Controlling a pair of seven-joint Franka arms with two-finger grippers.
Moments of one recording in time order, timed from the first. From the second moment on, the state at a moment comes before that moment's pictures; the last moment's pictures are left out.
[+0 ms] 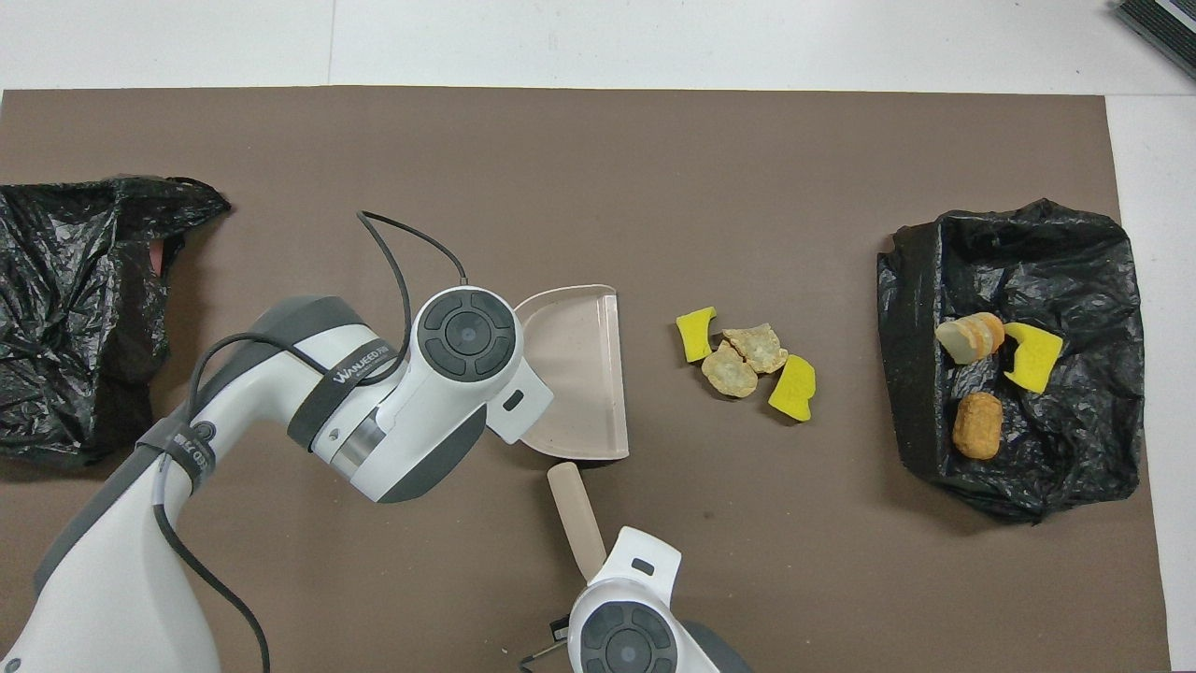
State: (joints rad) left arm -0.10 0.26 -0.52 -1.94 0.33 2.07 0.81; right arm 0.17 -0.08 0.71 -2.37 0.21 2.17 0.45
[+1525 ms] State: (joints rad) left arm -0.10 0.26 -0.53 -1.95 0.33 2.09 0.70; right arm 0.10 0.05 0.18 -2.27 -0.15 2.06 0.36
